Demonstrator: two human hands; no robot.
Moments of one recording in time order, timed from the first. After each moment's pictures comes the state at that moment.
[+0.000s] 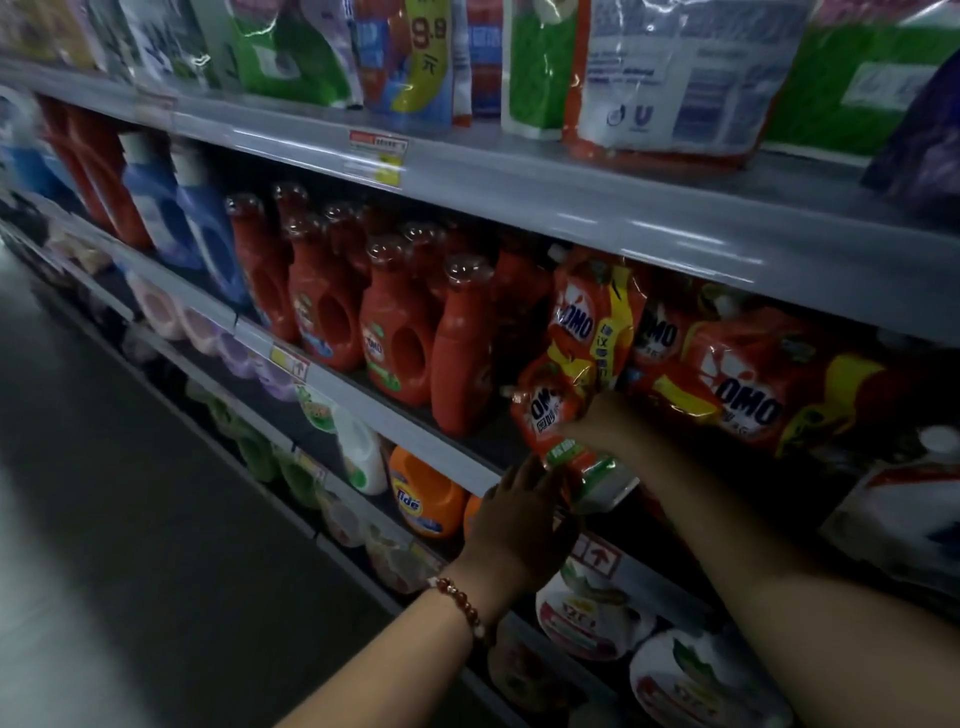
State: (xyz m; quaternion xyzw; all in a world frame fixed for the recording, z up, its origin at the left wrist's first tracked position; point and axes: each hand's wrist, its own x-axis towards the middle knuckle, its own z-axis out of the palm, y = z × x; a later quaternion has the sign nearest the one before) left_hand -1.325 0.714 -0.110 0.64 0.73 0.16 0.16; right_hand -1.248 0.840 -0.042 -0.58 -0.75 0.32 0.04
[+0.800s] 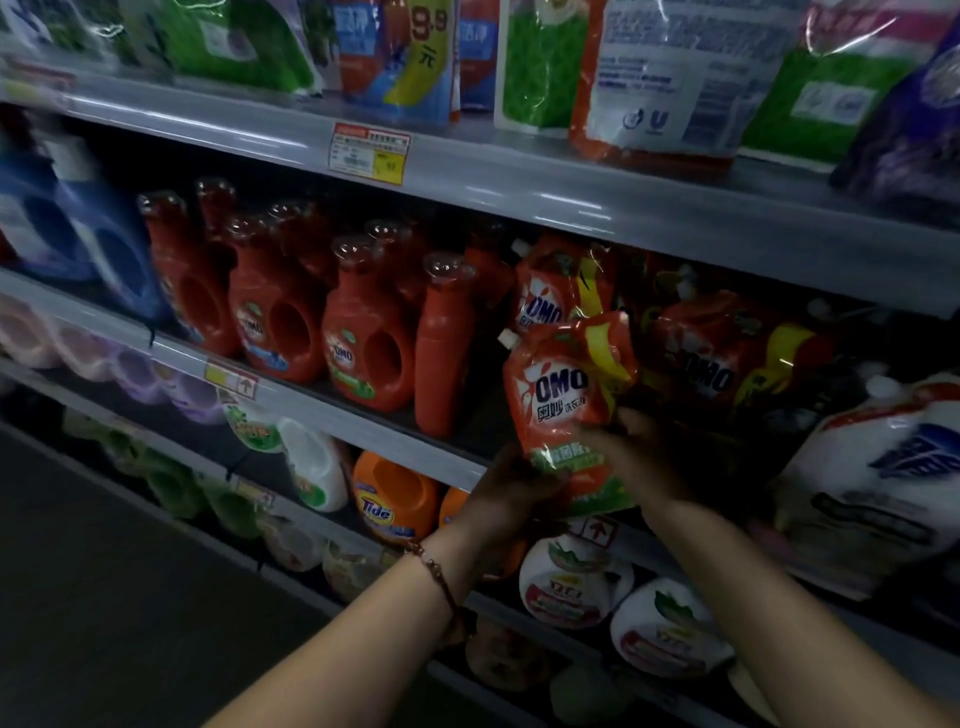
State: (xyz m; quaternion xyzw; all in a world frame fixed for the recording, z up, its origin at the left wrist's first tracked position) left_hand -1.363 0.717 -0.113 0.33 0.46 0.51 0.64; right_hand -1.229 0.763 -0.053 -0.56 -0.57 0.49 0.36
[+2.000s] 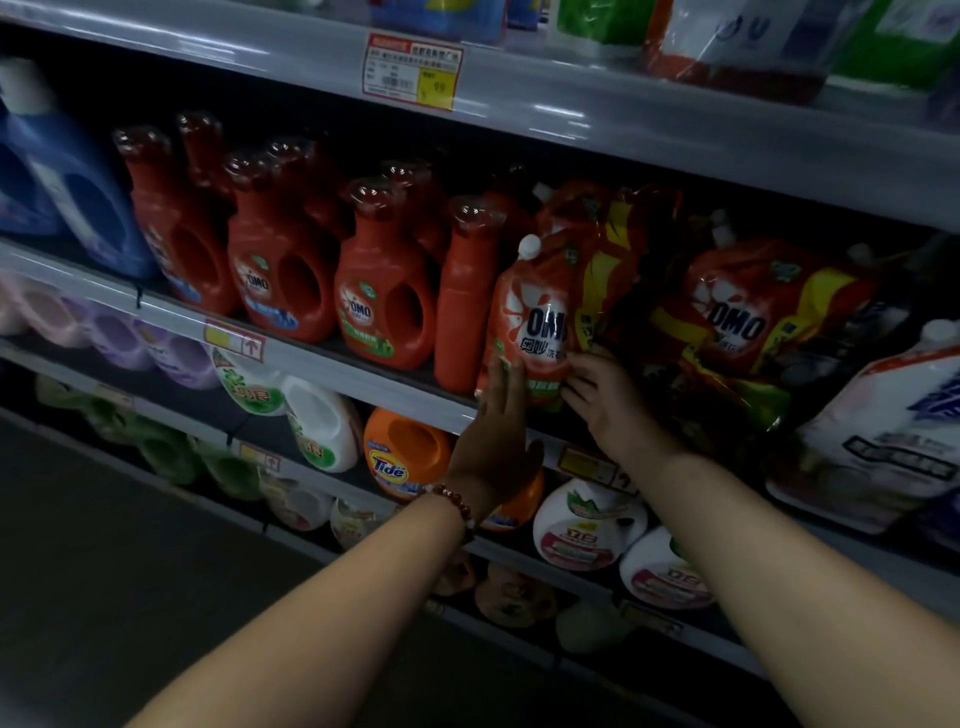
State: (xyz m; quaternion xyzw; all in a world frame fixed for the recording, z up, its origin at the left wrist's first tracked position) left_hand -1.421 0.728 -0.144 0.70 0.64 0.26 0.19; right_hand -1.297 0.784 -0.080 -0.49 -0.40 0.63 0.45
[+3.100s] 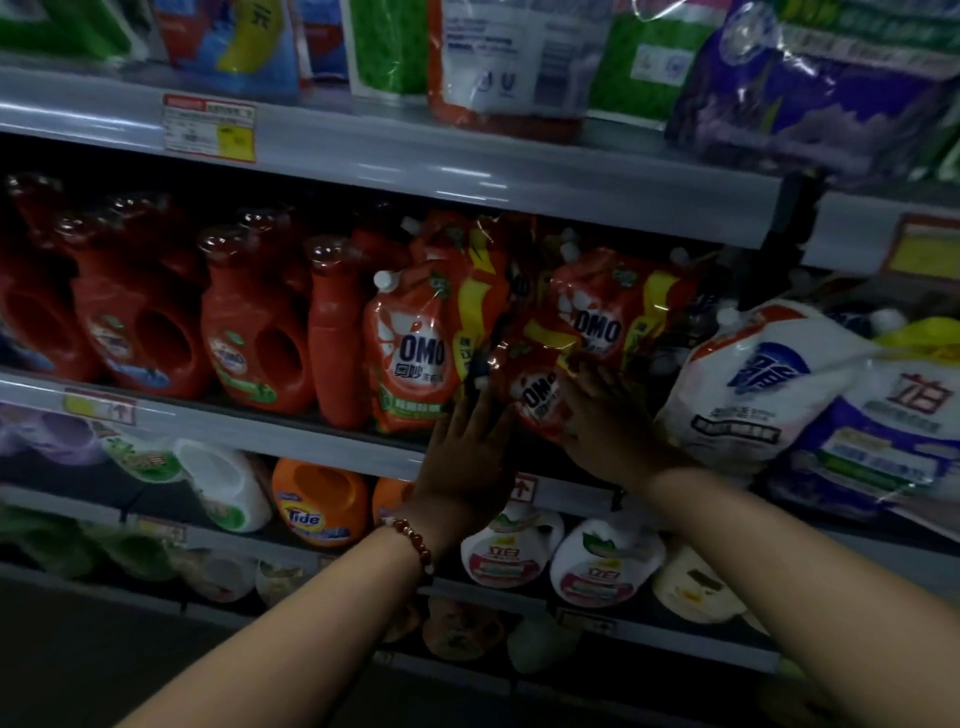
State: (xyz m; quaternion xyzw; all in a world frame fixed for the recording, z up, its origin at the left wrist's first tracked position) left_hand -1.337 0.734 -0.113 0.80 0.59 0.11 0.07; right_hand -1.146 0.779 -0.072 -0.58 -0.82 -0.03 0.00
